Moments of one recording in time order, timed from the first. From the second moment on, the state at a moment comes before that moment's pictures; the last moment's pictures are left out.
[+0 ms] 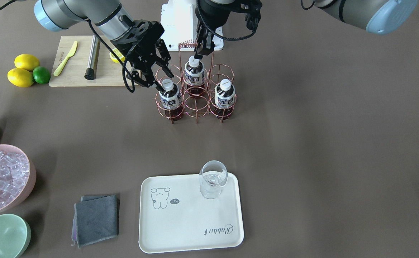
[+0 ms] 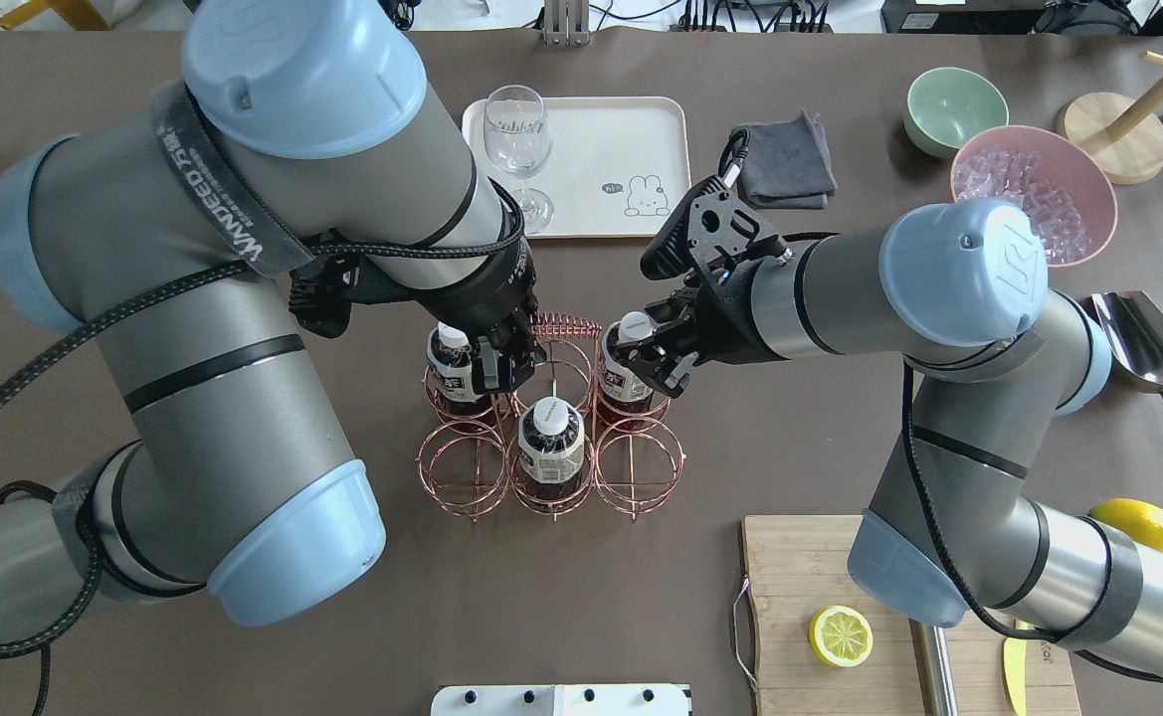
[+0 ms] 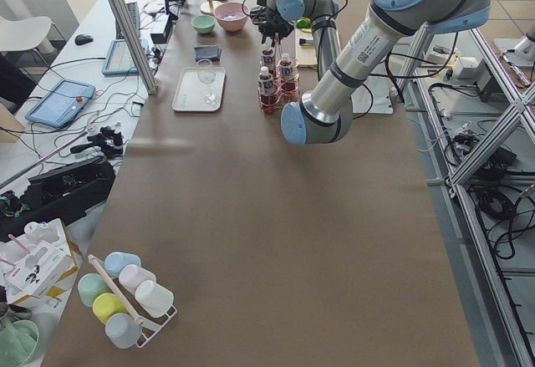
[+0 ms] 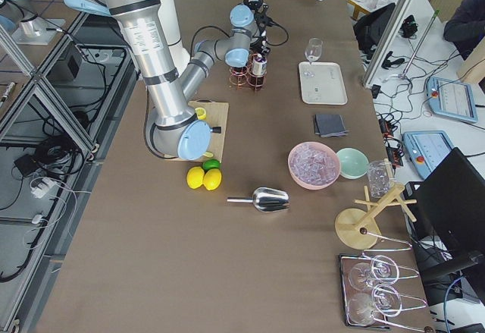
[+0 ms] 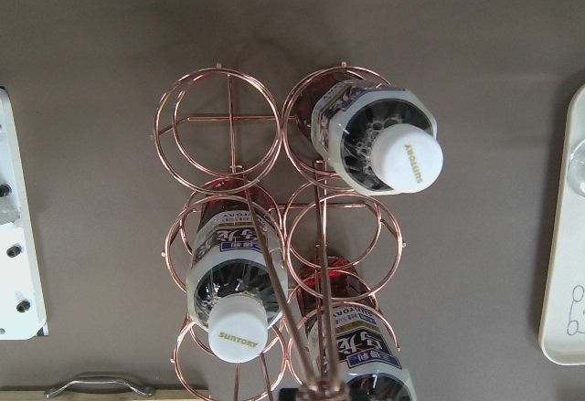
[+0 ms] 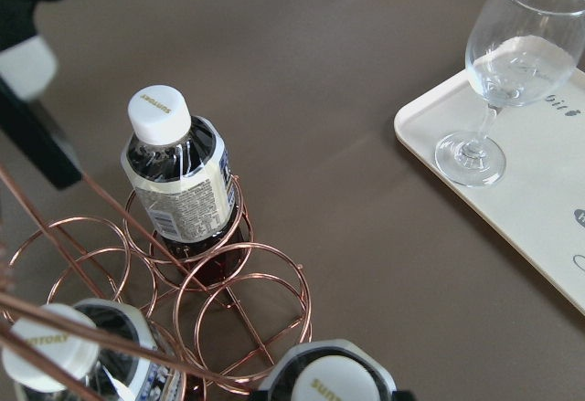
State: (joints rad) left arm -0.61 -2.43 -1.97 -1.27 -2.05 -2.80; right arm 0.57 -1.13 1.96 -1.11 1.87 0.37
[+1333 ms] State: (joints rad) left arm -0.61 -2.43 -1.97 -1.27 -2.05 -2.80; right arm 0.57 -1.12 1.95 -1.11 1.85 0.38
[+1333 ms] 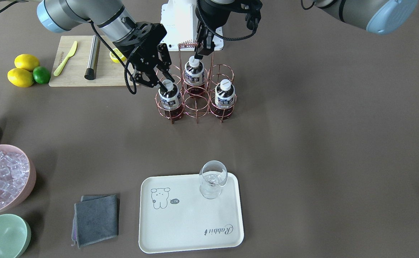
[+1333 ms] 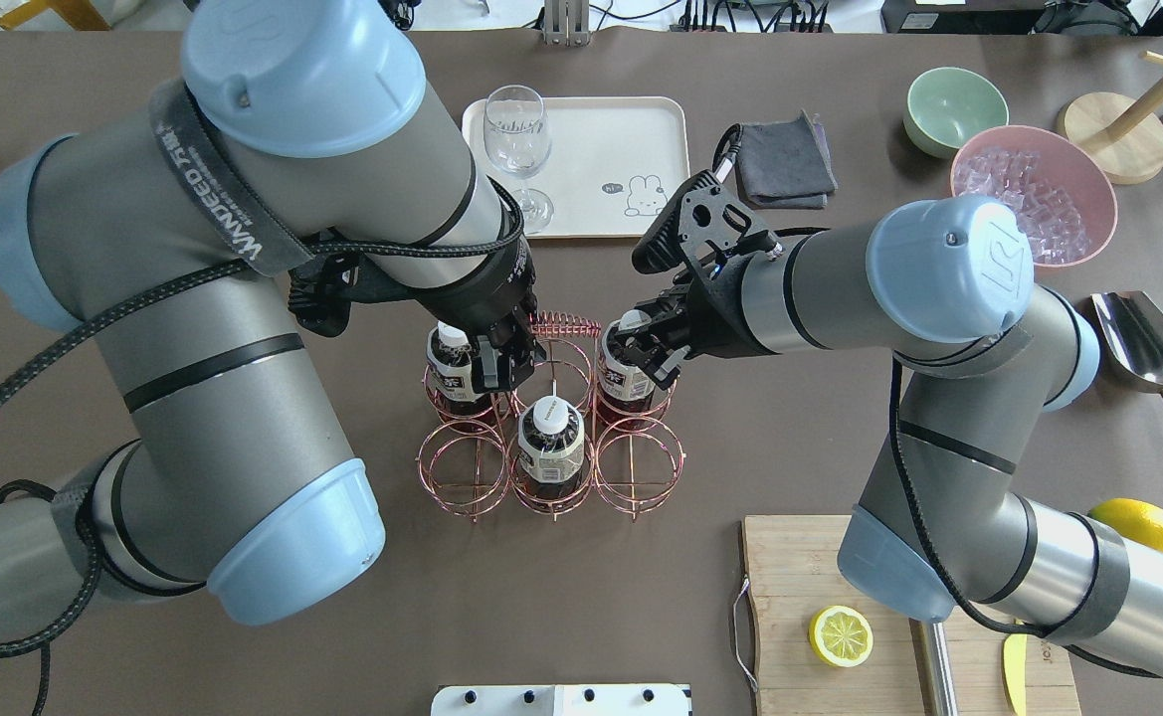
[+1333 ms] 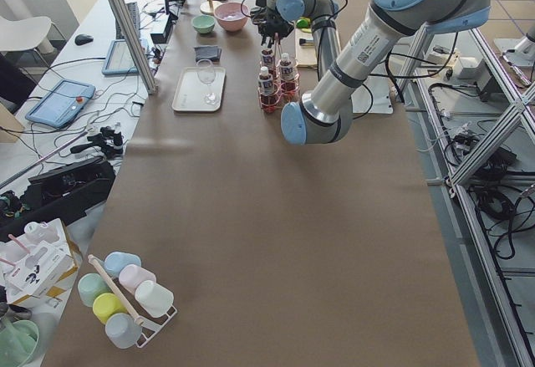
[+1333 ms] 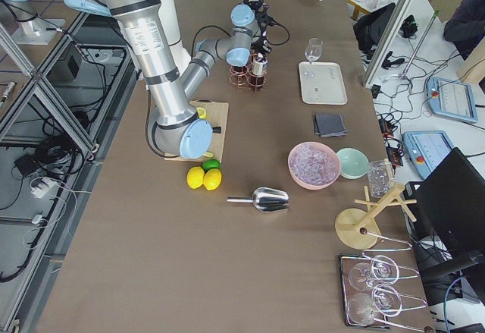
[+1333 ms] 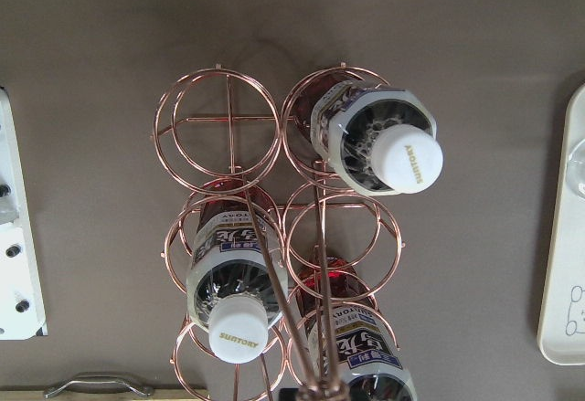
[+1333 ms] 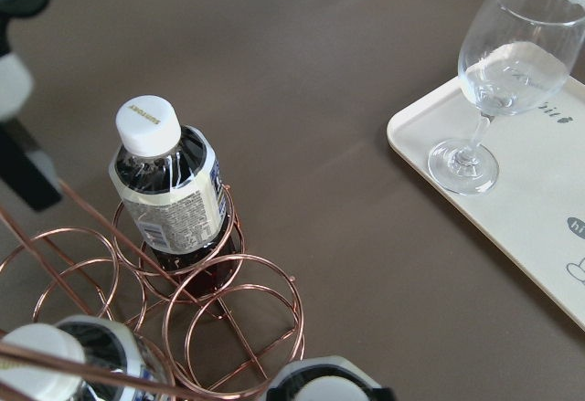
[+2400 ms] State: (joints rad) left arm -0.62 -2.43 -1.97 -1.27 -2.07 -2.80; right arm 0.57 -1.13 1.99 -1.11 1.87 0.36
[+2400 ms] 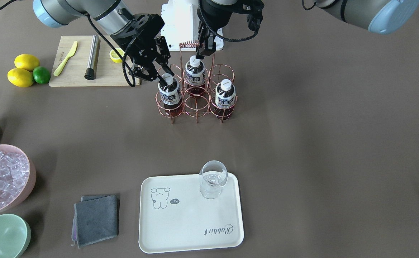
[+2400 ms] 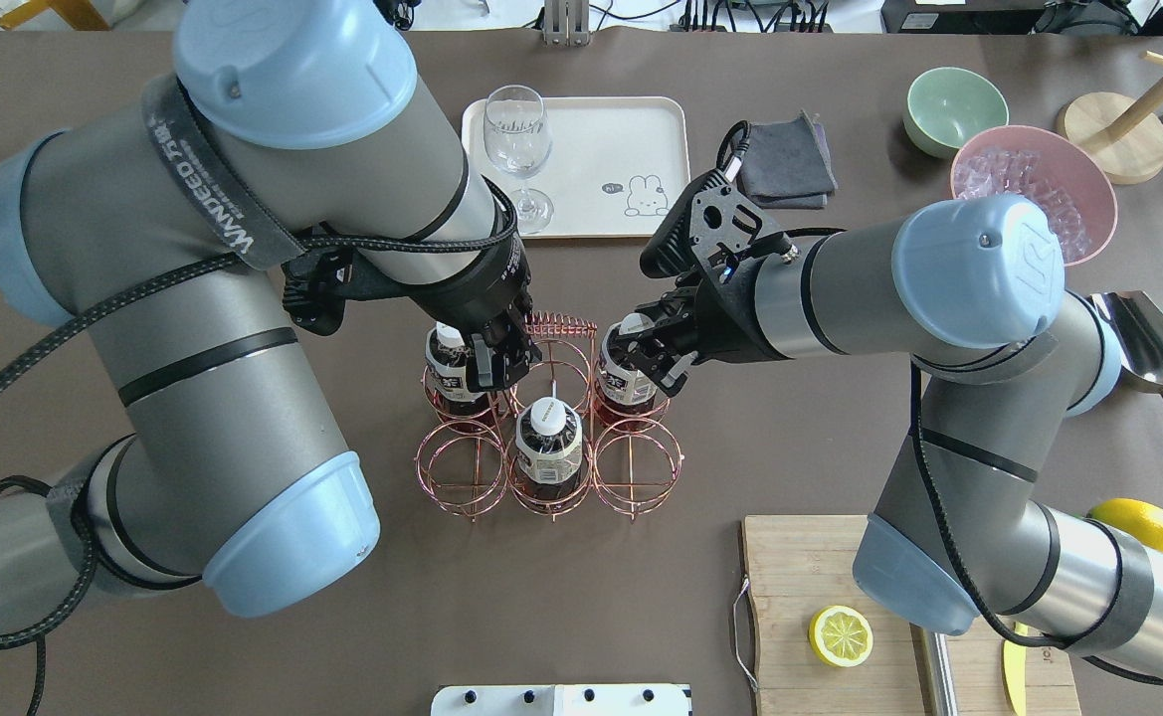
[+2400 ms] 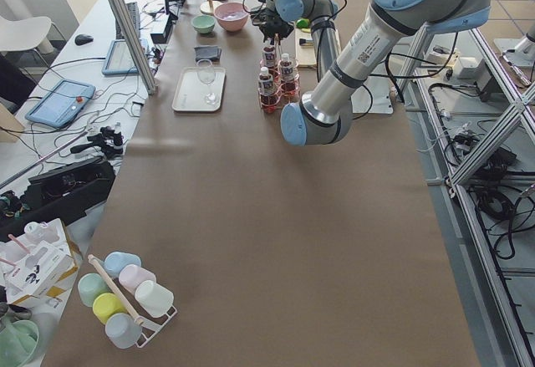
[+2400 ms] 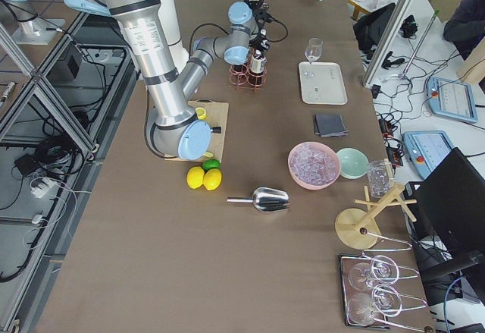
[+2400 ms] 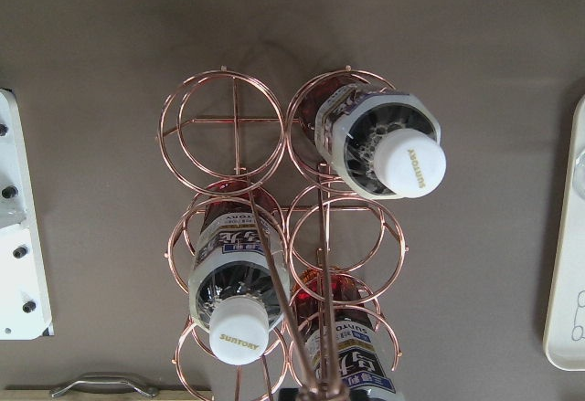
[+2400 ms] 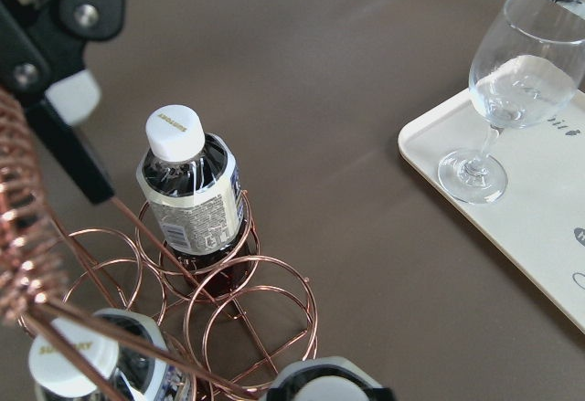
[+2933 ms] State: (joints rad) left arm -0.62 -2.43 -1.97 -1.27 -2.07 -2.80; right arm 0.57 -1.14 2.02 -1.12 1.87 0.33
